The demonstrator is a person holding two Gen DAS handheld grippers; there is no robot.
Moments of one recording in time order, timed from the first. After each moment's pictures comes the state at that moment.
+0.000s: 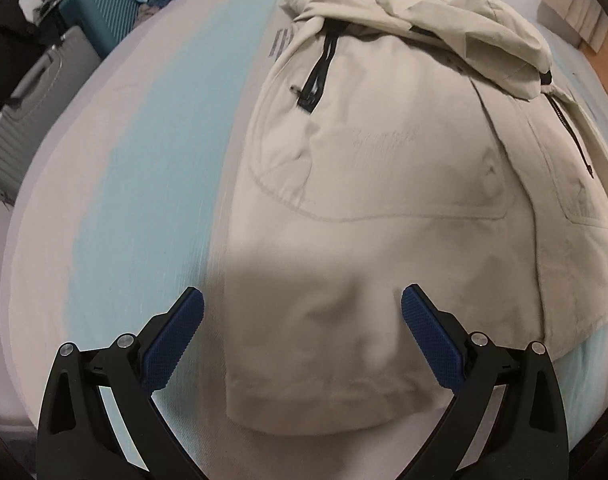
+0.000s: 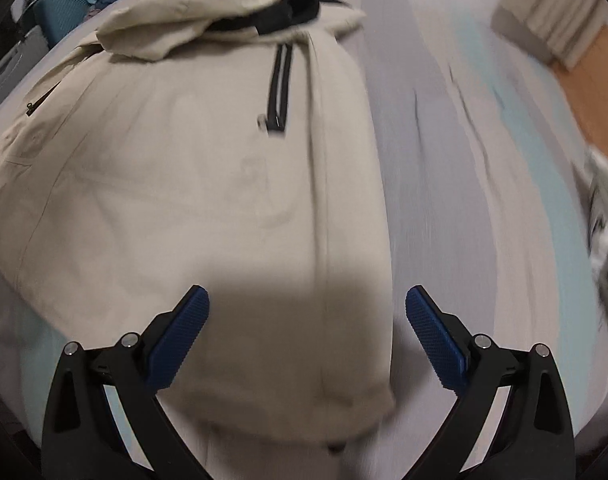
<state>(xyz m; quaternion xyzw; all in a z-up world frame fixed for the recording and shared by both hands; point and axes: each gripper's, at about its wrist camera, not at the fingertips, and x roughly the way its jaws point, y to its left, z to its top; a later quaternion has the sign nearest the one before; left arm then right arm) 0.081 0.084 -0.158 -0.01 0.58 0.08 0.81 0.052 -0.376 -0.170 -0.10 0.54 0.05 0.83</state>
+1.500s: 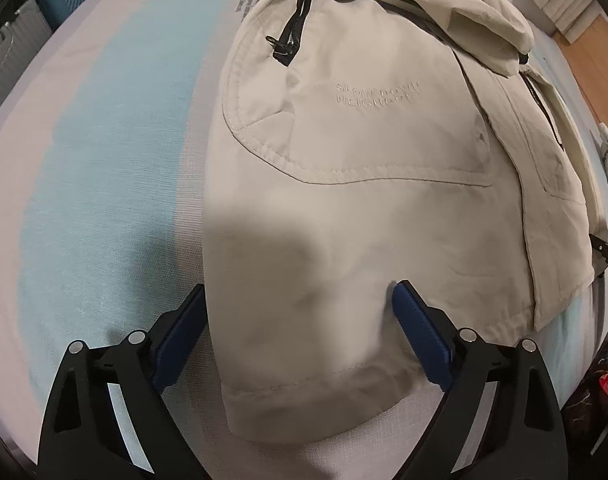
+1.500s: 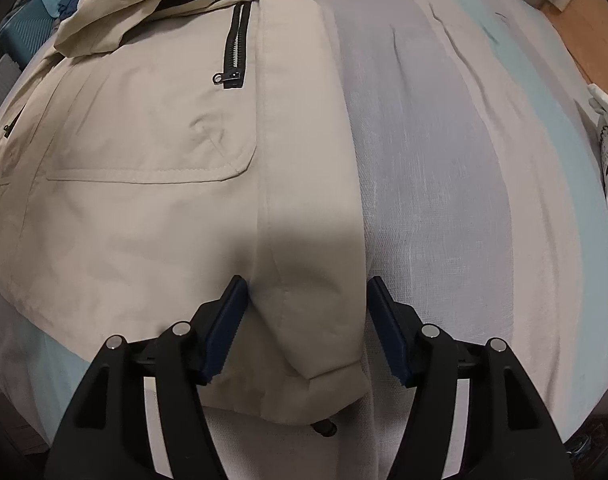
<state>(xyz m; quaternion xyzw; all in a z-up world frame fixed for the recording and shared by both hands) 0.082 0.101 -0.180 -0.05 0.62 -0.01 0.78 0.063 -0.393 -0.195 -0.05 0.59 0.03 0.80</state>
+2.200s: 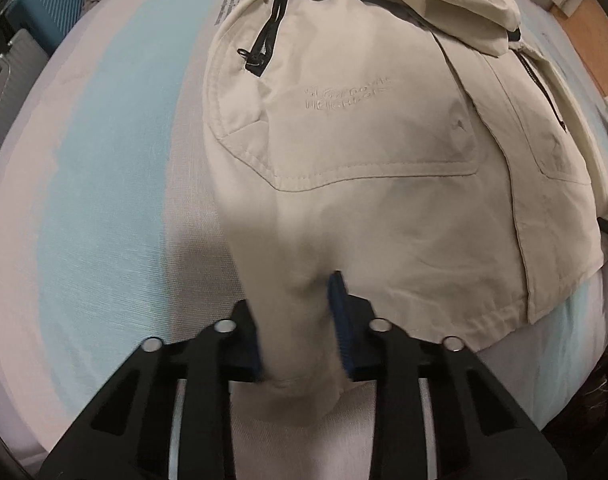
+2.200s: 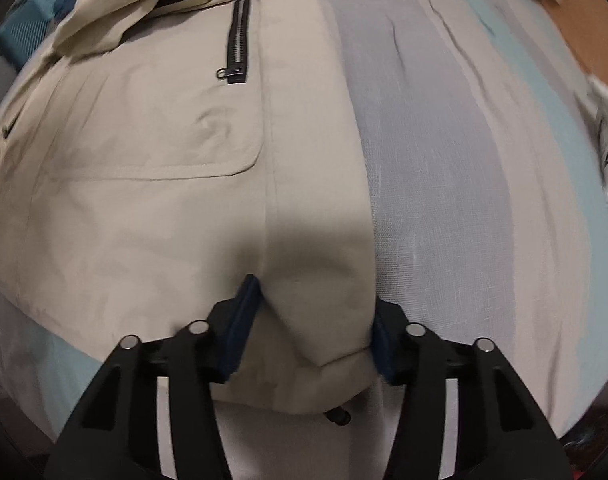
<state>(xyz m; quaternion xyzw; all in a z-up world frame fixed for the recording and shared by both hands) 0.109 0.047 -0.177 0.00 0.64 0.00 0.77 0.070 -0.380 -0.186 -0.05 0.60 0.02 0.80</state>
